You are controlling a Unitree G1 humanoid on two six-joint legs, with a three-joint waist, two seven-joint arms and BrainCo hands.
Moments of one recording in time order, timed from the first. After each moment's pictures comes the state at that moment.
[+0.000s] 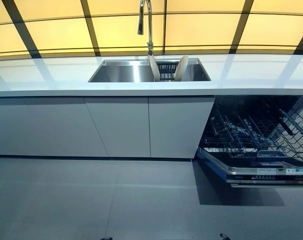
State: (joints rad) left arm 0.00 0.21 -0.39 1.24 -0.13 0.07 -0.01; right arm 0.04 -0.24 0.32 1.23 0.03 0.03 -0.25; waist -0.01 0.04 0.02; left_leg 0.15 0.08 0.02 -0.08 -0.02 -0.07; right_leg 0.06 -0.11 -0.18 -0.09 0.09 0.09
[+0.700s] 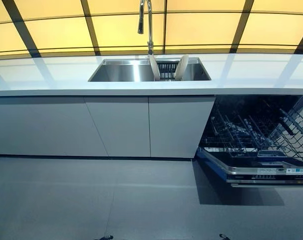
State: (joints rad) left arm 0.00 0.21 -0.38 1.24 -0.17 0.05 -0.02; right arm 0.04 -0.24 0.32 1.23 0.02 0.04 -0.24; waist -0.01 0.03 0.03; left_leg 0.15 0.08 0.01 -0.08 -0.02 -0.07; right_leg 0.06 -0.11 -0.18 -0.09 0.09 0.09
